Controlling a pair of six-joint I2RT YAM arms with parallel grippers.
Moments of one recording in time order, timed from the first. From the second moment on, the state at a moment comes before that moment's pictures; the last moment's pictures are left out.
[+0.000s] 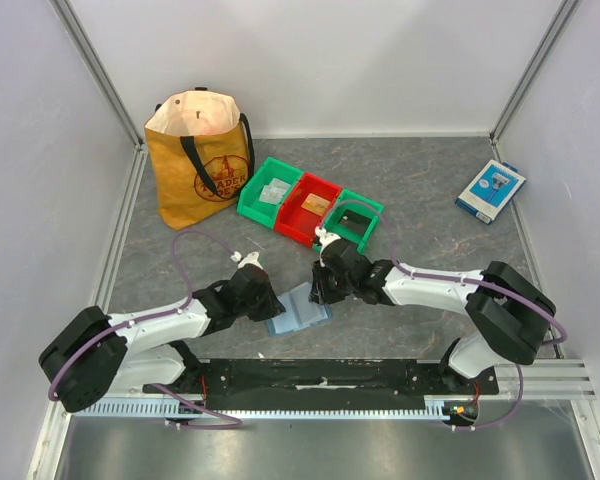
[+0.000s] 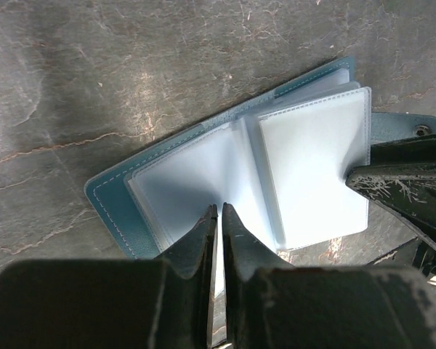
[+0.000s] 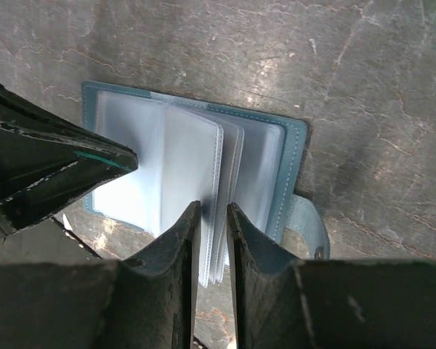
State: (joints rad) left arm -0.82 1.16 0.37 -0.06 -0.04 -0.95; right arm 0.92 1.53 0.77 -0.08 -0.08 0.60
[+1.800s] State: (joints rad) left arm -0.82 1.13 0.36 -0.07 -0.04 -0.95; right arm 0.98 1.59 0.89 -0.18 0.01 0.56
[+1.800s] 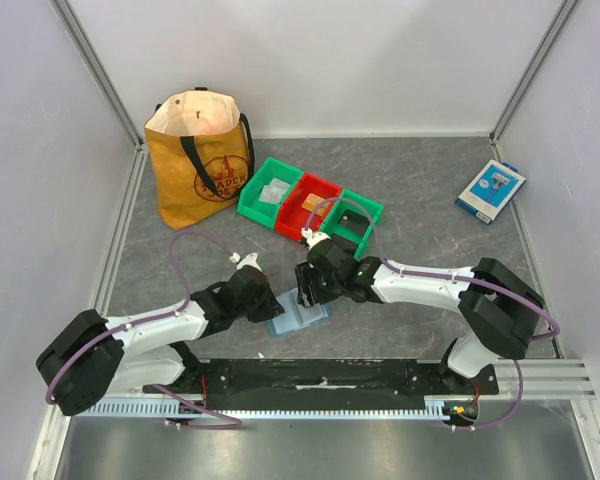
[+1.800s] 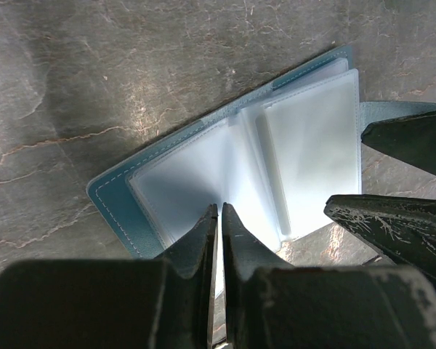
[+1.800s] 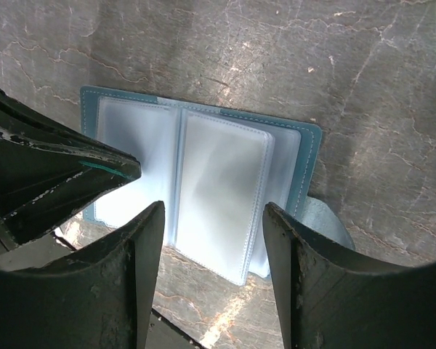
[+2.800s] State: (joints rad) left arm -0.82 1.12 0.35 -0.07 -0.04 -0.95; right arm 0.98 1.61 0.90 -0.18 0.03 0.55
